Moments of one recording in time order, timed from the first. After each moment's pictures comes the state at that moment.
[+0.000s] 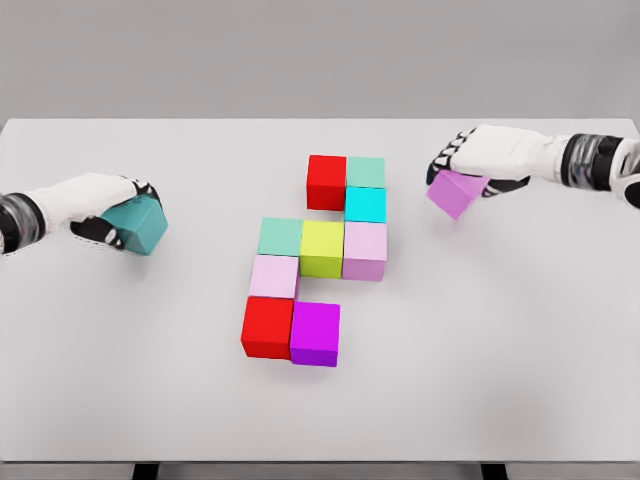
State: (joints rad) left arm -0.47 0.82 -0.50 -1.61 -0.43 0.03 -0.61; right arm -0.77 -0.69 0.59 -1.33 0.60 -0.61 0.61
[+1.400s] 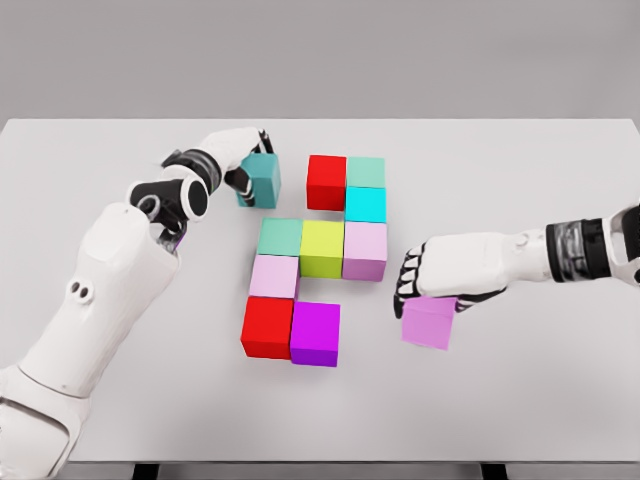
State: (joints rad) left arm -0.67 0.18 -0.53 -1.35 -0.85 0.45 -0.61; right arm -0.77 -0.95 0.95 -1.75 0.24 -0.61 0.61
